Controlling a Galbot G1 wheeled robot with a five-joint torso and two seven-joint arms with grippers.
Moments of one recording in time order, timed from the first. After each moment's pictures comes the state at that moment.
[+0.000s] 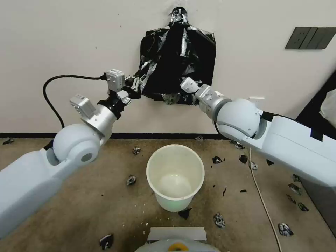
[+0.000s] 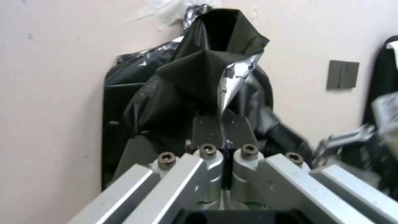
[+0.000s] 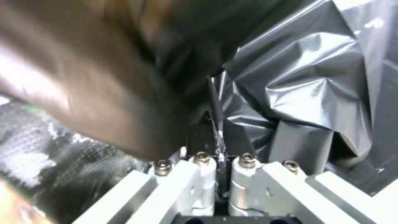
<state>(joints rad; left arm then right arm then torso) 0.77 -0.57 -0.05 -2.19 -1.01 -0.03 -0.24 -0.26 0.79 -0.39 2.07 0.73 -0.59 0.36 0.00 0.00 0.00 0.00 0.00</state>
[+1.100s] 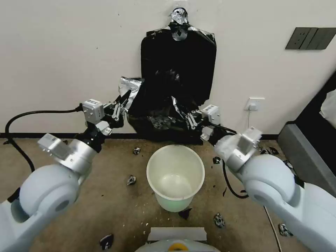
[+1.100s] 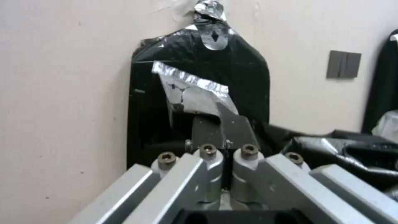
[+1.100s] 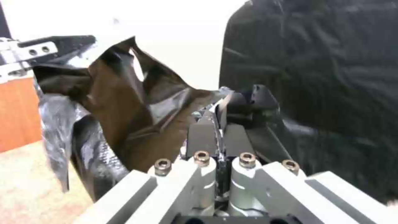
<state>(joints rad) 1.35 -0.61 -0.46 -2.40 -0.88 -0.05 -0.22 -0.99 0.77 0.02 2.40 0.79 -0.27 0.29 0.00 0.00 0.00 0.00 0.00</state>
